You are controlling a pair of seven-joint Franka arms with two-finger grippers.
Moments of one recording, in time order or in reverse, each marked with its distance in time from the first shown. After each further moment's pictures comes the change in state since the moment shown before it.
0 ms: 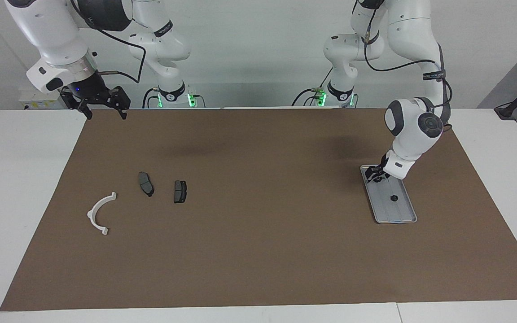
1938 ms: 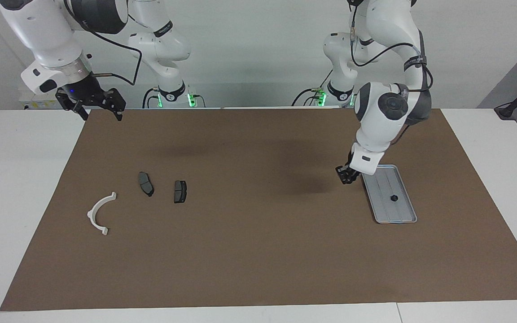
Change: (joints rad) left arm -0.369 0.026 -0.015 0.318 -0.015 -0.183 -0.525; right arm -0.019 0.000 -0.001 -0.011 0.001 0.014 -0.006
